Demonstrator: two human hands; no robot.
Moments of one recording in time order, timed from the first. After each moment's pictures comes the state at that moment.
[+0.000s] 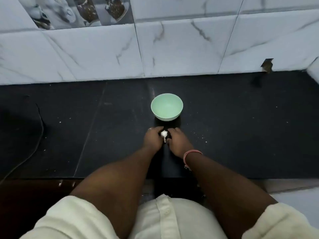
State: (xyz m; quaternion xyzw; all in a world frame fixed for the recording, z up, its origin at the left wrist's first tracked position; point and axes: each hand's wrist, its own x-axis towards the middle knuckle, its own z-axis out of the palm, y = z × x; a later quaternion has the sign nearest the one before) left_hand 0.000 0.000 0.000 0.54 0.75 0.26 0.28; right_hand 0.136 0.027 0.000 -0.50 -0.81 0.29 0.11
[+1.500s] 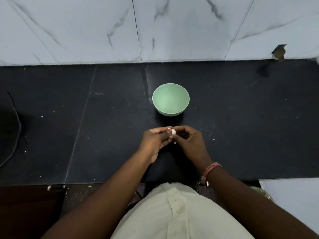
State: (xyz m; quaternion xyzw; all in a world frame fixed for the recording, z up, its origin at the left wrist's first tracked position) left_hand -0.008 -0.012 0.014 0.14 0.53 0.53 0.65; right_hand 0.139 0.010 0.015 -0.50 -0.56 0.55 0.37
